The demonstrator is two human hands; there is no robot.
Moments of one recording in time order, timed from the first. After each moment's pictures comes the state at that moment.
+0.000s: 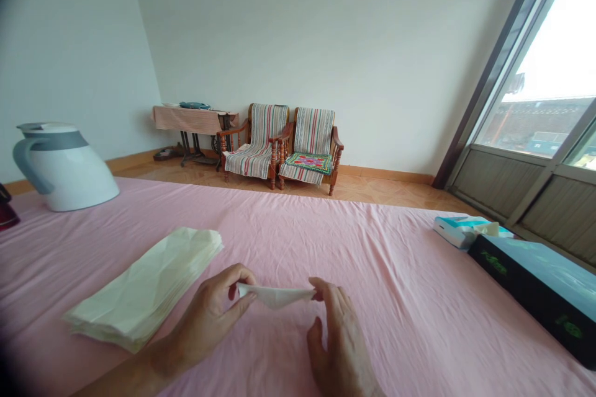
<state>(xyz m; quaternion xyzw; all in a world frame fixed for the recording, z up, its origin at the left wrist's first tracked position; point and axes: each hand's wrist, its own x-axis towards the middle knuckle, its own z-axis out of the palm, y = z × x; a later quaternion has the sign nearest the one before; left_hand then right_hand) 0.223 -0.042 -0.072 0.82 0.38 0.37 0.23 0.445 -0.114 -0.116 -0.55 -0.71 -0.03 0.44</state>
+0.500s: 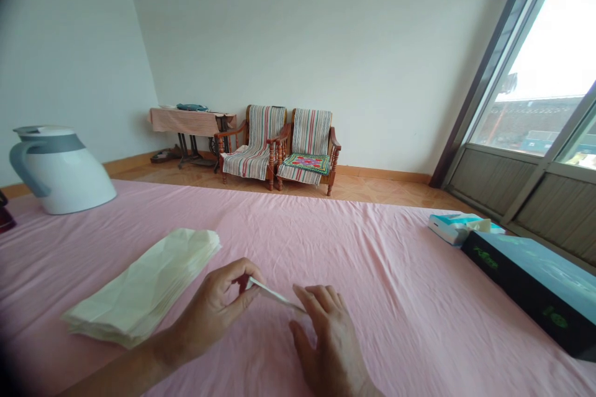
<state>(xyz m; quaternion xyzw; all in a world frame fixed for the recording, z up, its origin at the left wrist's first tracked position) 0.235 -0.045 -0.050 0.81 0.32 0.39 0.30 0.437 -0.115 -0.107 -0.54 -0.74 0.04 0.40</state>
